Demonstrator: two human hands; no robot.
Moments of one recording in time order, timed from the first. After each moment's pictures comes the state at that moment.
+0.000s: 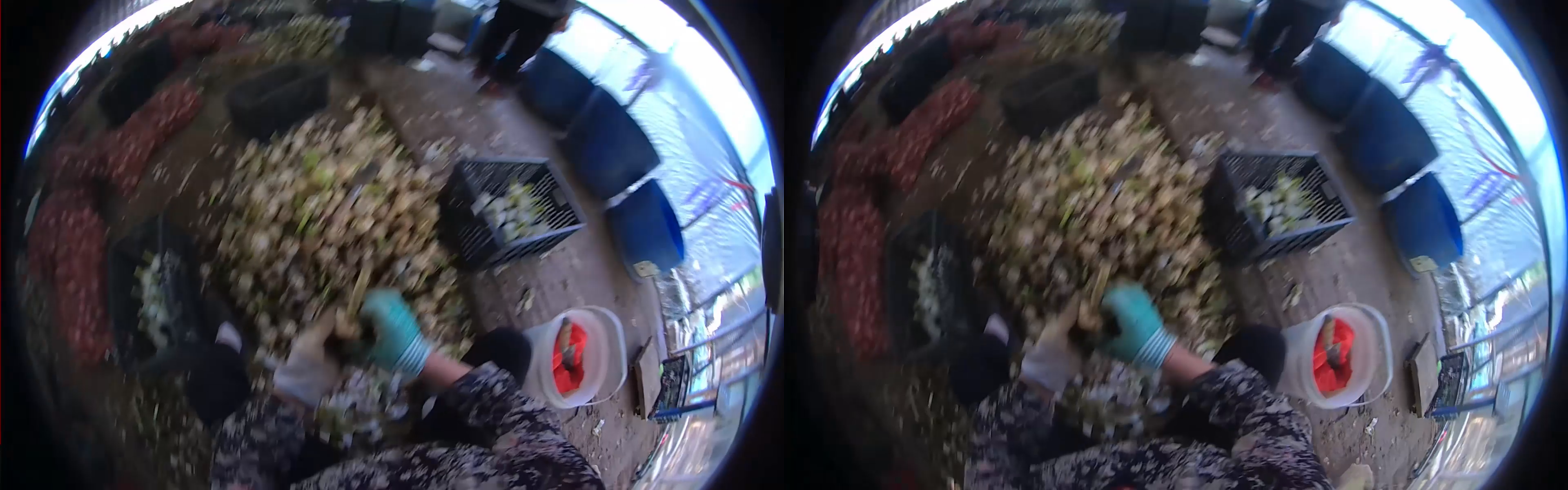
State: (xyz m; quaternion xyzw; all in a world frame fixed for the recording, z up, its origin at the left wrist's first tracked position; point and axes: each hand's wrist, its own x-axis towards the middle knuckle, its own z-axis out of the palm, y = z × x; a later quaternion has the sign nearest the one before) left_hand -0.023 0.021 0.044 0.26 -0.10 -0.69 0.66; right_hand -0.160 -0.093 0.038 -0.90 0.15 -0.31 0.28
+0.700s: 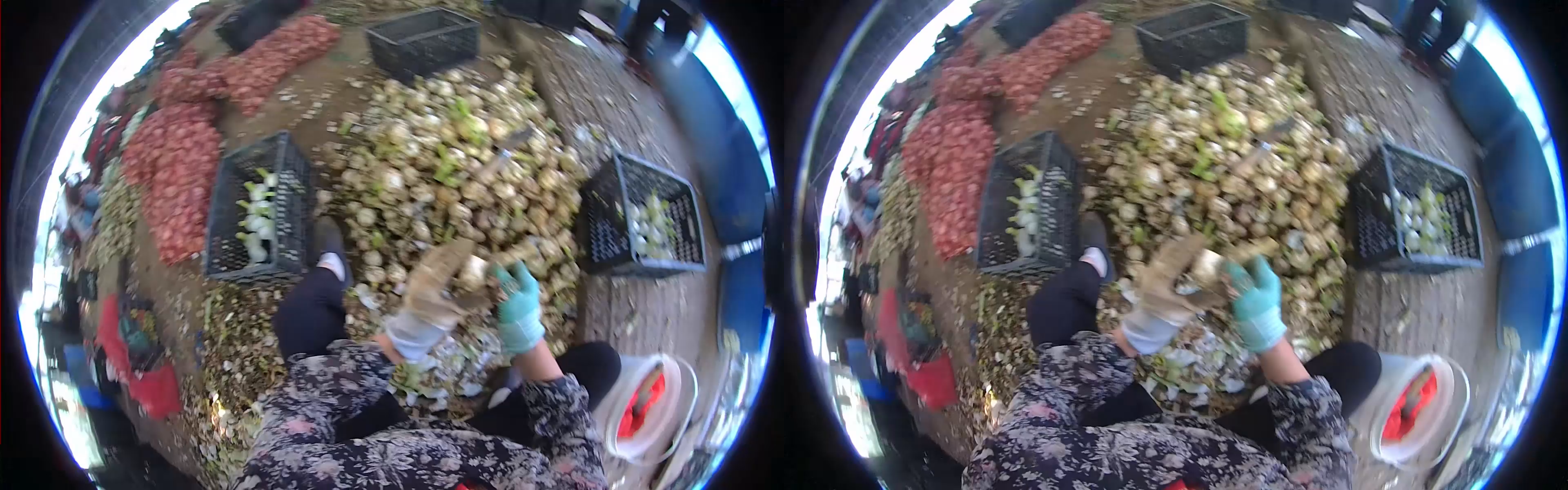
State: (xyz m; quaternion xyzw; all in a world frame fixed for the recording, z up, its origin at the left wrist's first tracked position) left_hand -0.012 0.003 0.045 0.64 -0.54 -0.02 0.55; right_hand -0.135 -0.098 0.018 -0.32 0.29 -0.28 0.85
